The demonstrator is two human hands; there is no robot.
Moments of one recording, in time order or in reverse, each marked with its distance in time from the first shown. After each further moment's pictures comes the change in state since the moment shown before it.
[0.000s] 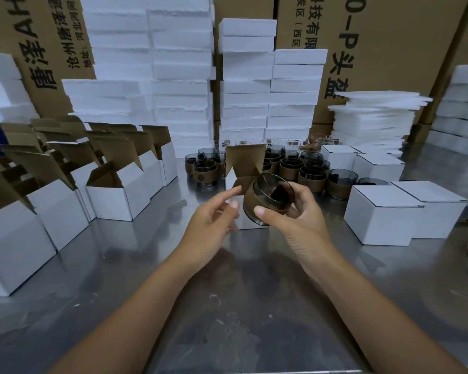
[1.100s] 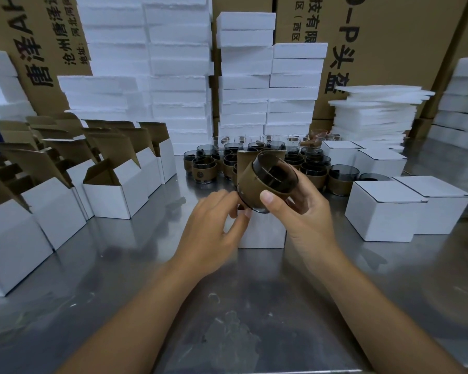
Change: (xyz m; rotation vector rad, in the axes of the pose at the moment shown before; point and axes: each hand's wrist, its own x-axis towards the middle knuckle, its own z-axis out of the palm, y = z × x) left_hand -0.005 -0.004 0.006 0.602 0.112 0.441; right_hand -0.004 -0.012 0.002 -0.077 -0.078 -0.262
